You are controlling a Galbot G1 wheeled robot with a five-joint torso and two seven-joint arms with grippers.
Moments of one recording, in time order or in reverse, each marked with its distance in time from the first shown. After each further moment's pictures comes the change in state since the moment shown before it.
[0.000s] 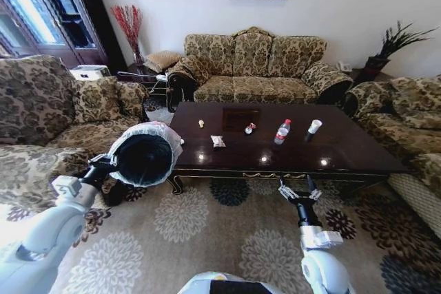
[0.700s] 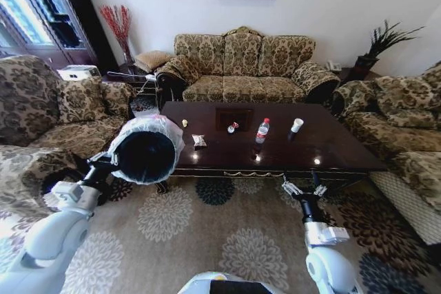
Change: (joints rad) left arm 0.009 -0.032 0.003 -0.024 0.020 -0.003 0.011; right arm -0.020 -0.012 0.020 0.027 0.010 -0.020 0.010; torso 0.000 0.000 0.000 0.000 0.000
